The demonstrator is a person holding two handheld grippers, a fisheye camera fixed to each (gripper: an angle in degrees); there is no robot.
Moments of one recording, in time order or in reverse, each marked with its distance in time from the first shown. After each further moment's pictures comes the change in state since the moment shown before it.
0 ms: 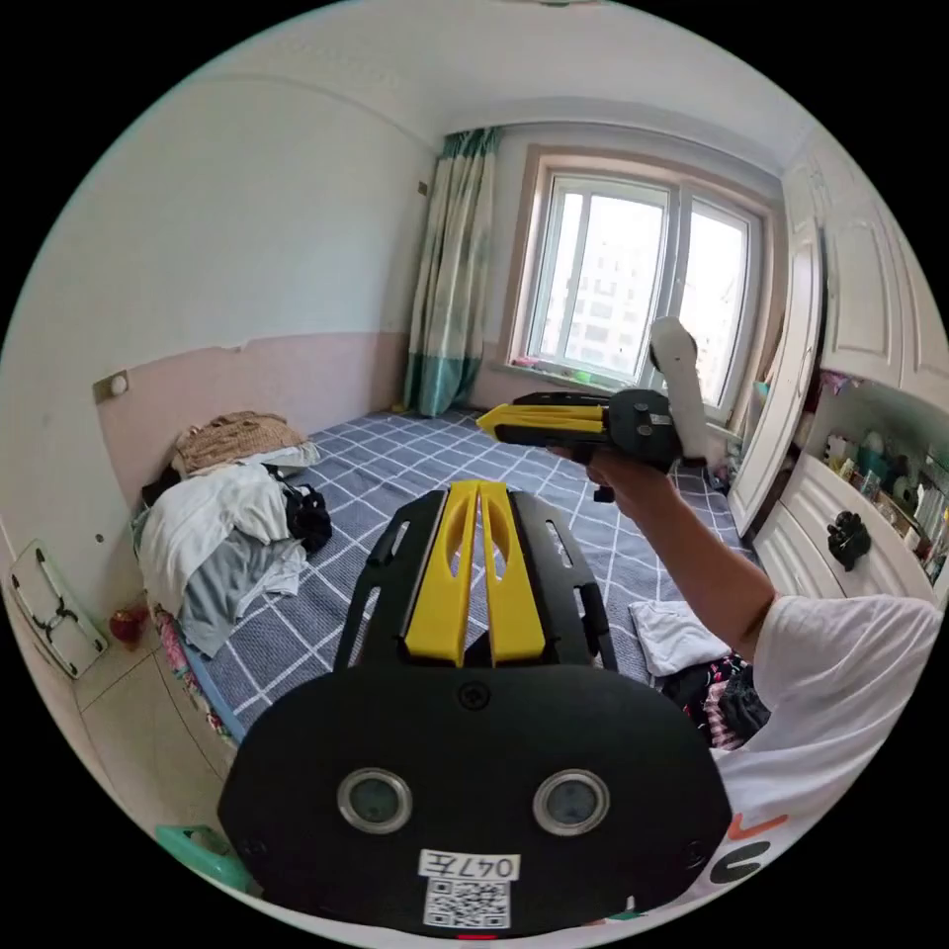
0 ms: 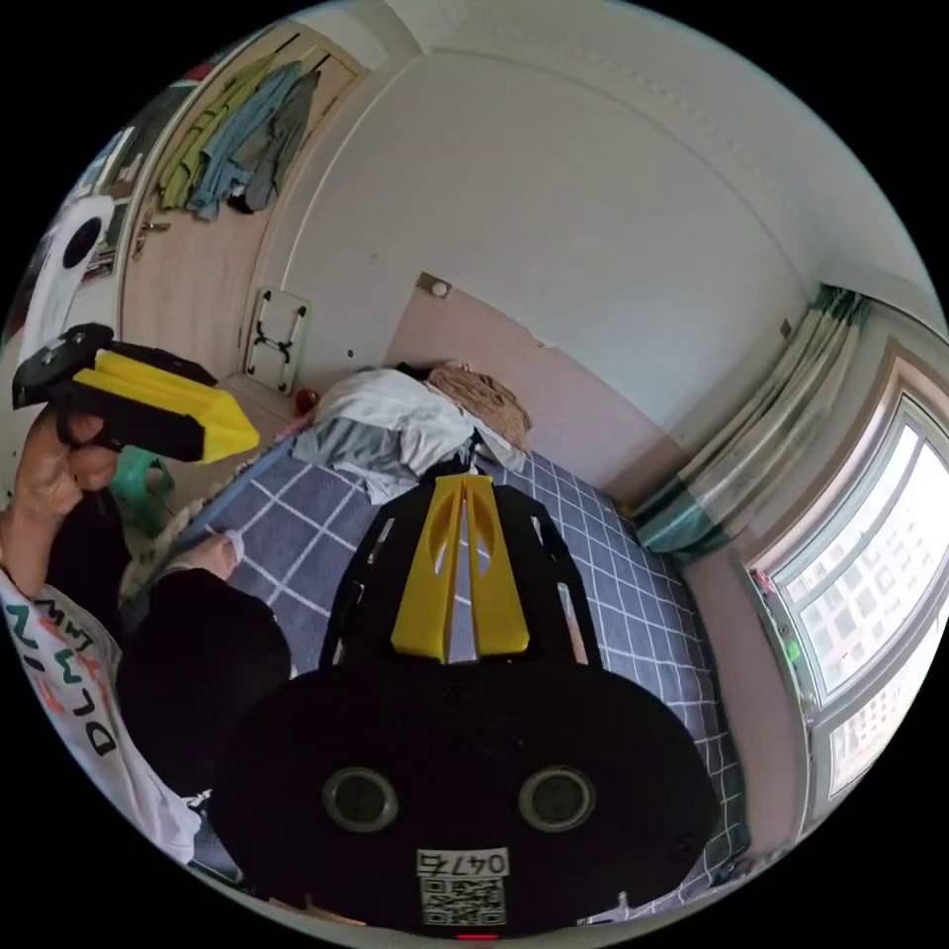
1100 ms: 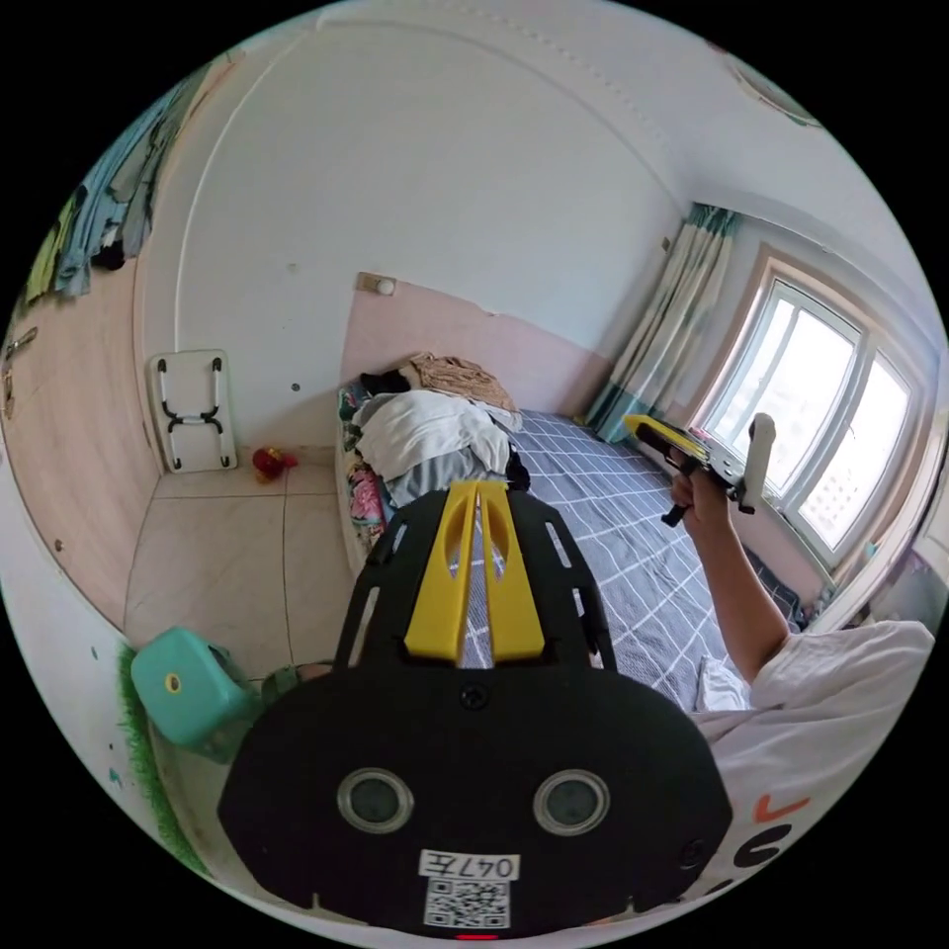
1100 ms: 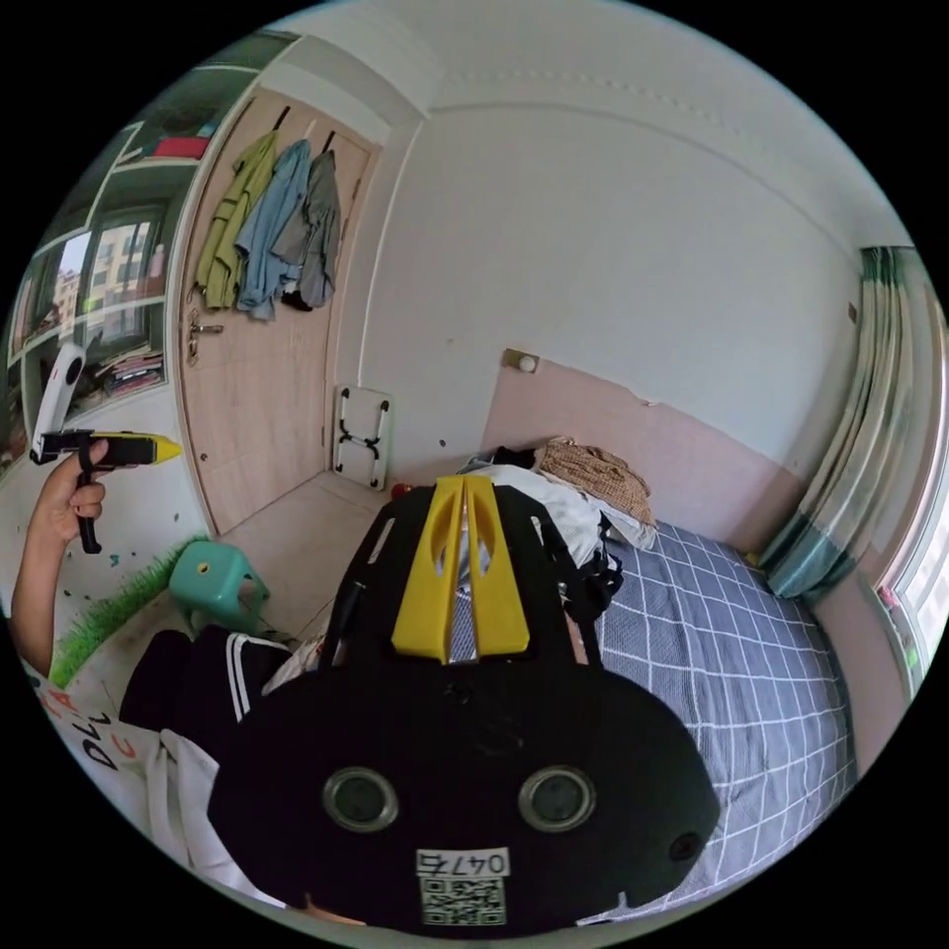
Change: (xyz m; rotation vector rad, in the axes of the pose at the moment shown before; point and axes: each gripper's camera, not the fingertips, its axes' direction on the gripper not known) left arm -0.326 0.109 -0.367 0.014 -0.391 -0.471; right arm -0.061 -0.331 0.023 0.212 -0.274 0.133
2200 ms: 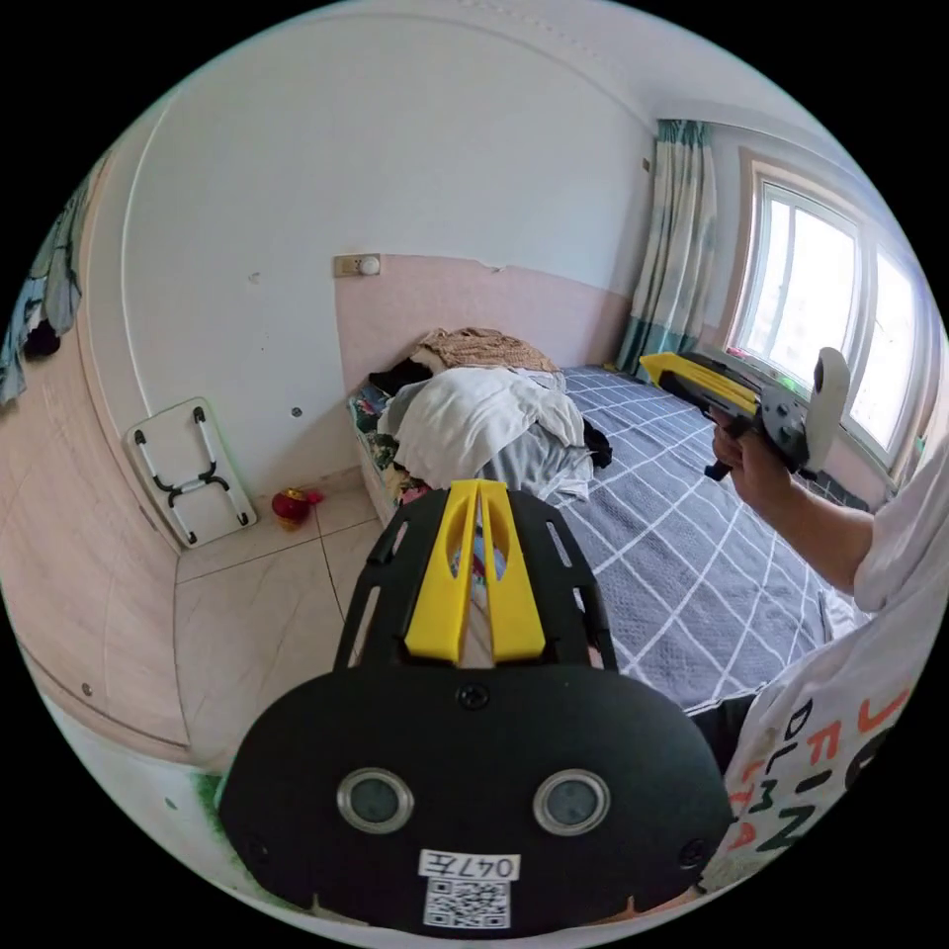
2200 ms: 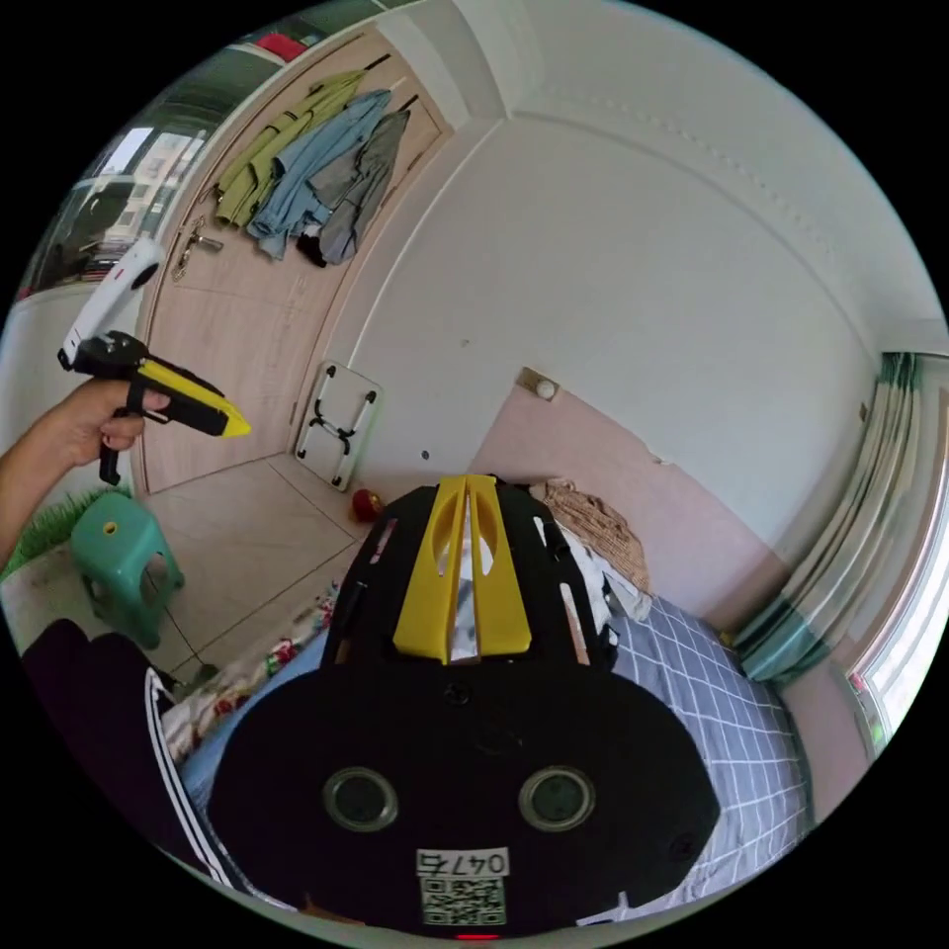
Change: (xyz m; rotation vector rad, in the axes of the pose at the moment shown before) left arm -0.213 -0.230 0.200 -0.074 -0.066 0.254; right arm -0.027 -0.184 0.232 0.094 0.129 -0.217
